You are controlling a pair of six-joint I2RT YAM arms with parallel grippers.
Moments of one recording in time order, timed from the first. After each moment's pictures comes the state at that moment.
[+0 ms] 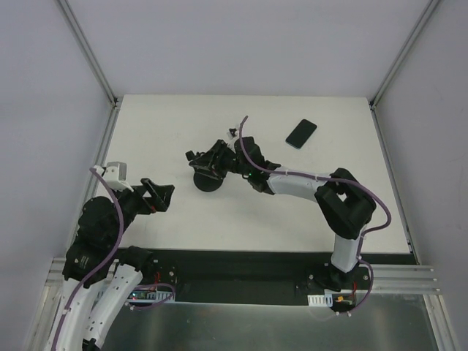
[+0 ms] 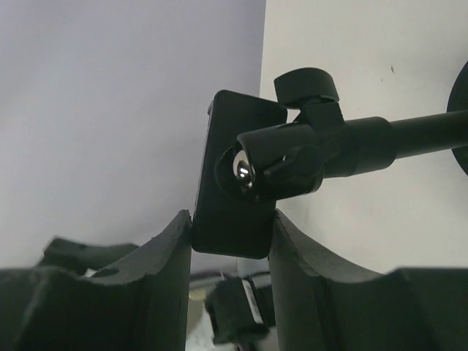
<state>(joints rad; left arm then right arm) -0.31 0.26 0.75 -0.69 0.00 -0.45 0.87 1.86 1.16 0.44 -0.25 1.36</state>
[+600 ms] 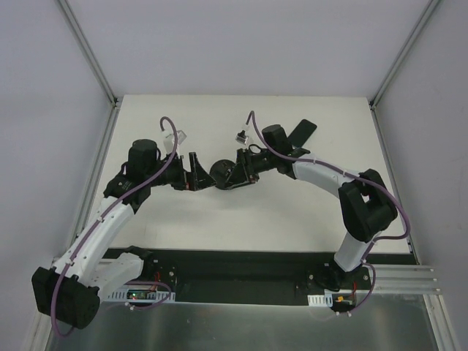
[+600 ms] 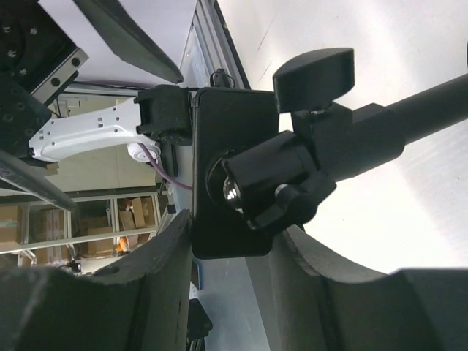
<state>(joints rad) -0.31 0.91 0.83 -0.44 0.62 -0.51 0.62 1.74 1.15 -0.07 -1.01 0.63</state>
